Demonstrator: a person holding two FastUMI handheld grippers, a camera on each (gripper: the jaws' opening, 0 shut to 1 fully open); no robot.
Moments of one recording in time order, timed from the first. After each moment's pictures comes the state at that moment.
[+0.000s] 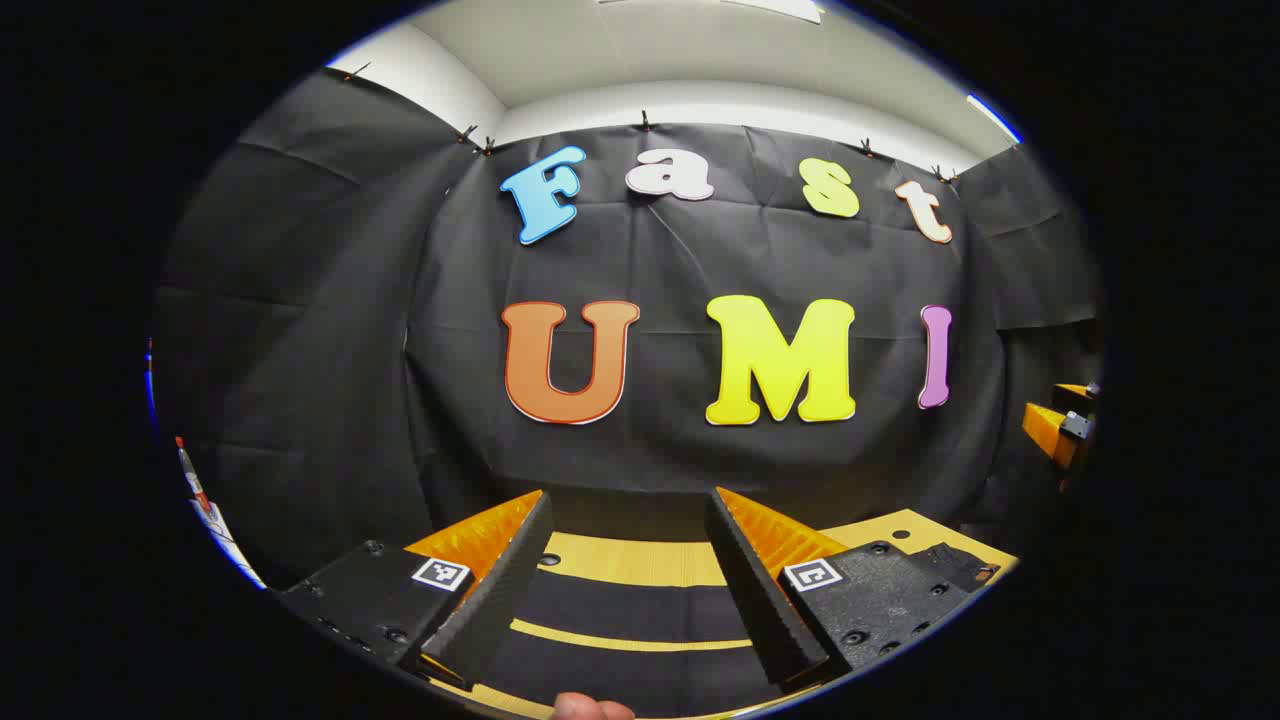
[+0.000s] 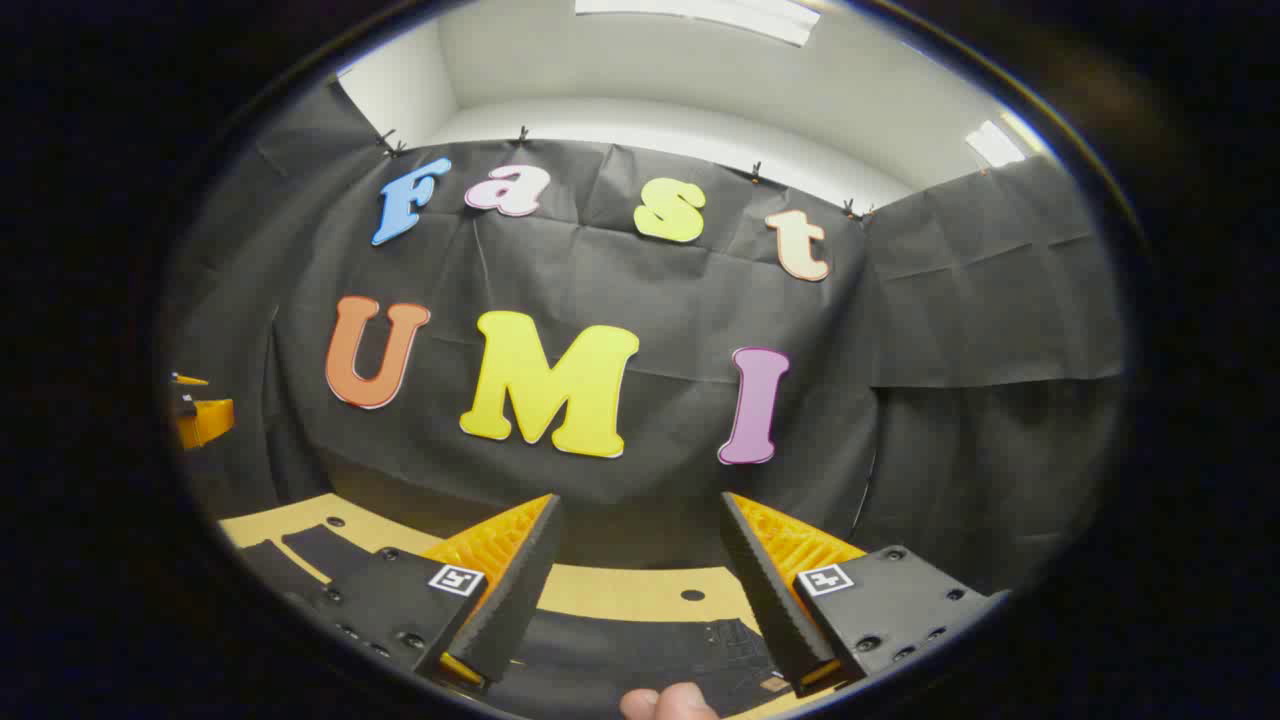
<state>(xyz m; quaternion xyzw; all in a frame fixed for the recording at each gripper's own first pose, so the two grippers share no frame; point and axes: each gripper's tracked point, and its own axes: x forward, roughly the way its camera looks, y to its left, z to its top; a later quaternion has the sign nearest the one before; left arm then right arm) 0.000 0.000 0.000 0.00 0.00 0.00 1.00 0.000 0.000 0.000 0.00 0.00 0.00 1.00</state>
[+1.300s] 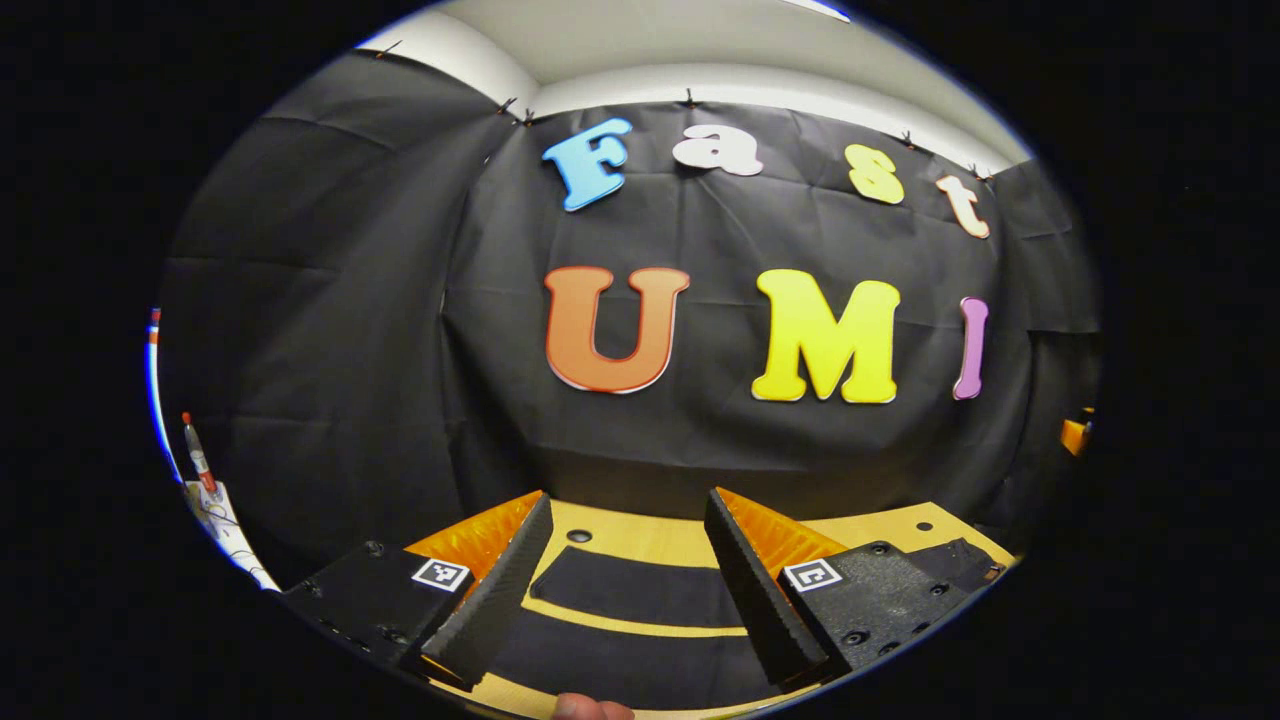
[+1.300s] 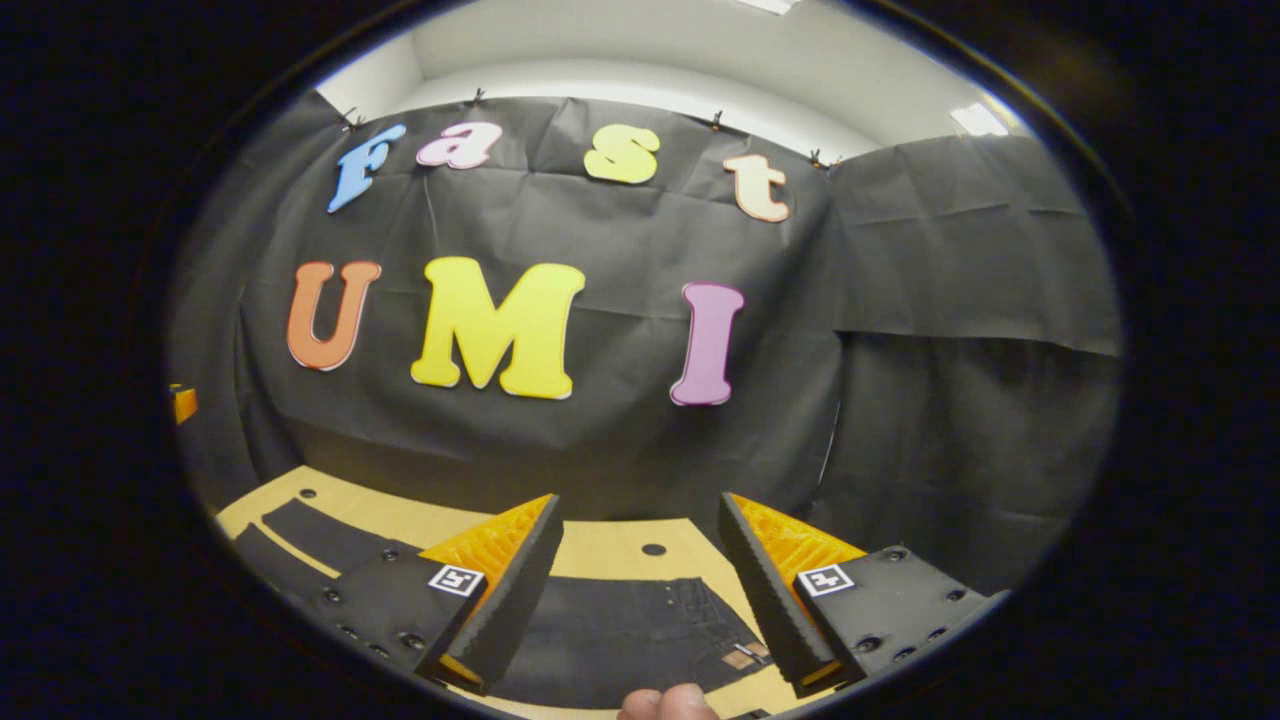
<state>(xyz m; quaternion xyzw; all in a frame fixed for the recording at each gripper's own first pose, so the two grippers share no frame) 0.005 0.080 -0.054 -0.04 0.07 0.06 1.00 -0.001 -0.076 -0.066 0.01 0.11 -0.04 0.99</state>
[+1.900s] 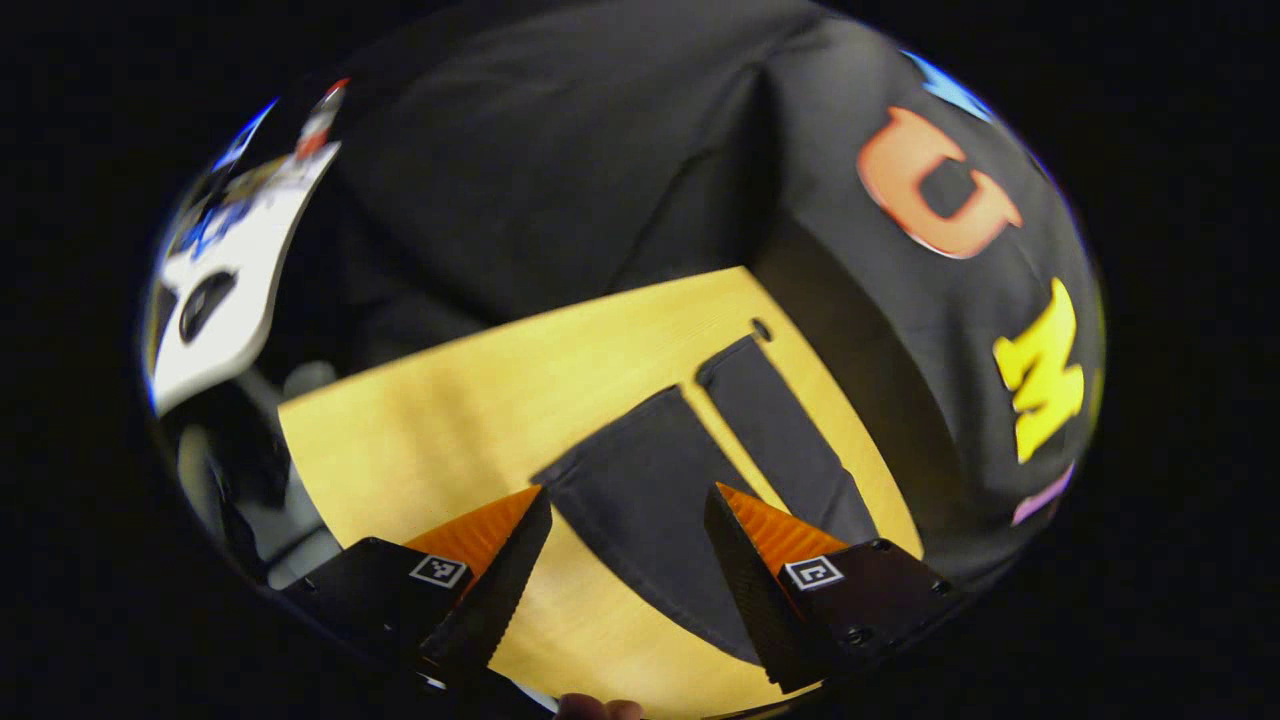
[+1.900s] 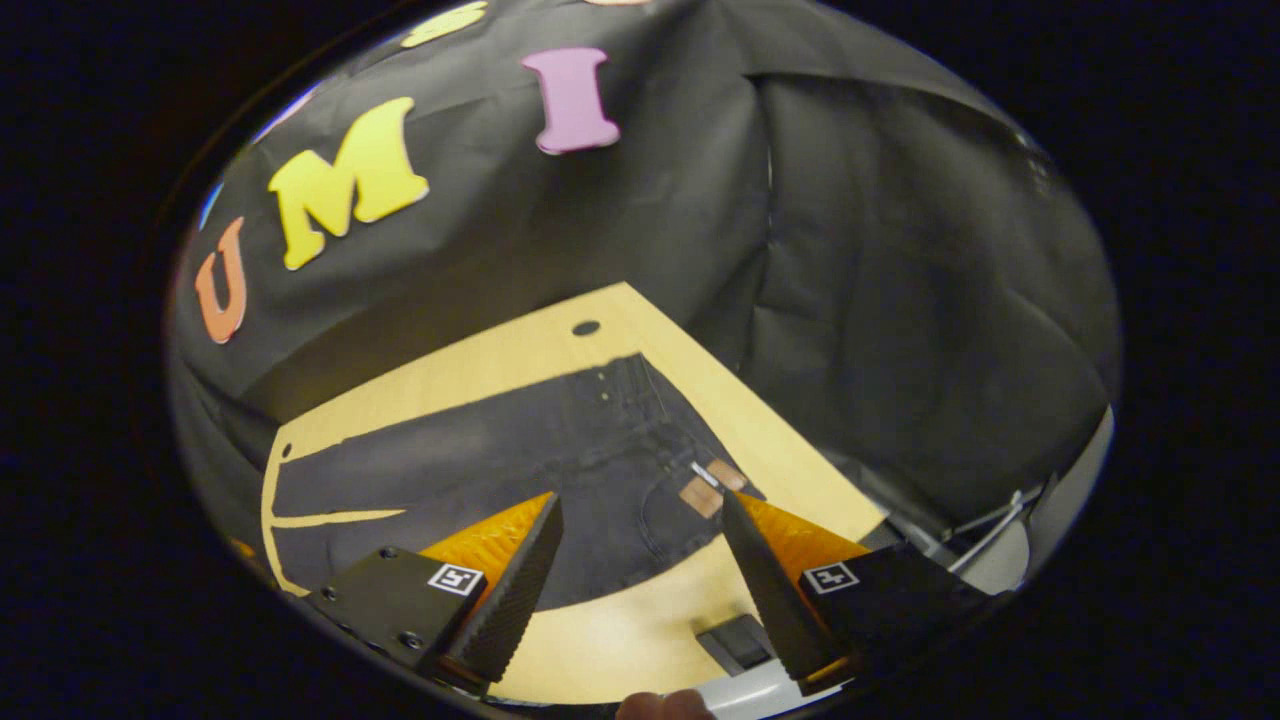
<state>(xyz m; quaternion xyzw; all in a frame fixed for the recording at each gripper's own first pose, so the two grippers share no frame) -0.061 0.180 -0.288 -0.44 0.38 0.25 0.77 -0.036 -0.169 -0.281 0.18 0.44 -0.12 0.87</state>
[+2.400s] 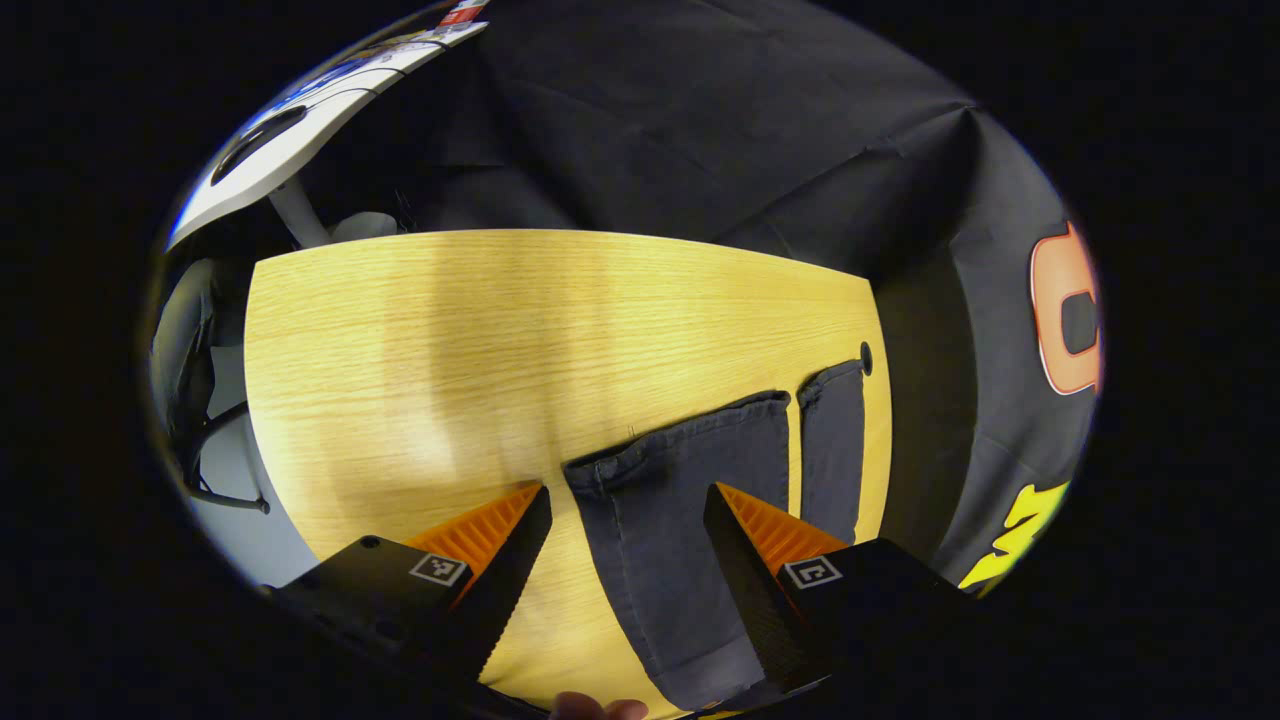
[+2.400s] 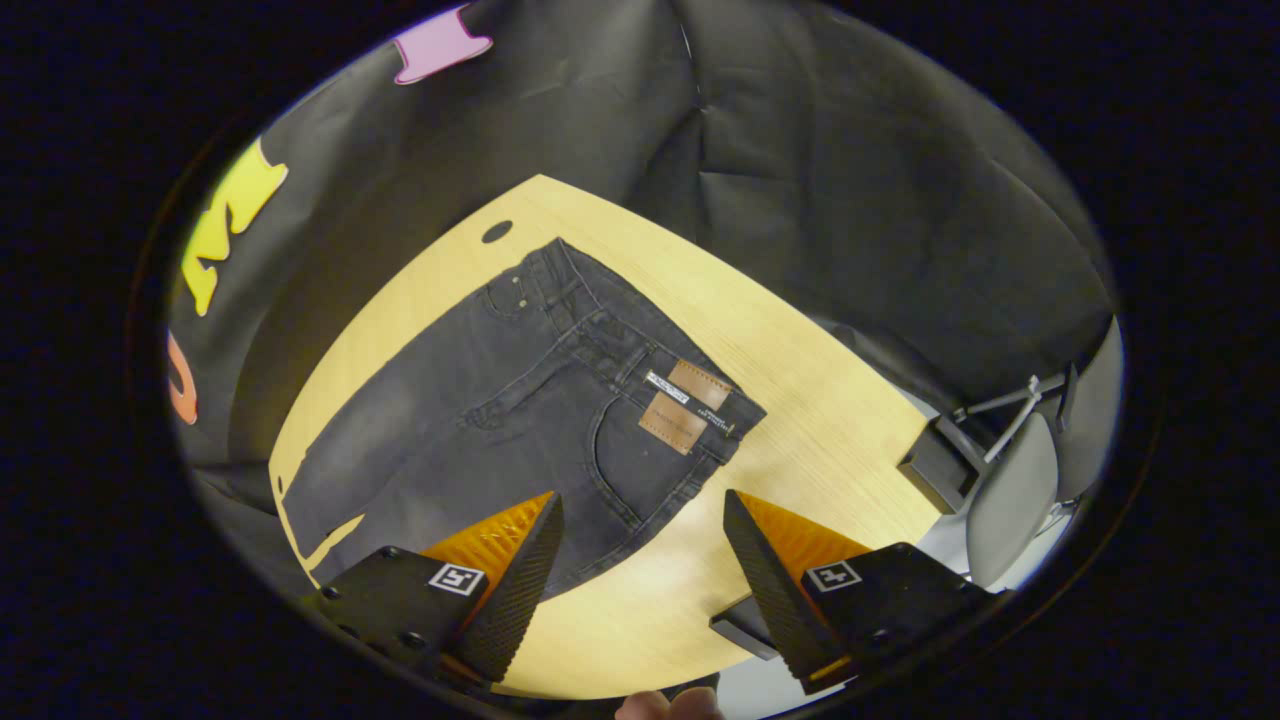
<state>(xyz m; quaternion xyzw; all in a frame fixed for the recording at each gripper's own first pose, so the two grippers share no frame) -0.053 0.181 -0.317 -0.51 0.42 0.31 0.68 -0.032 -0.176 -0.360 0.26 0.57 -0.16 0.76</state>
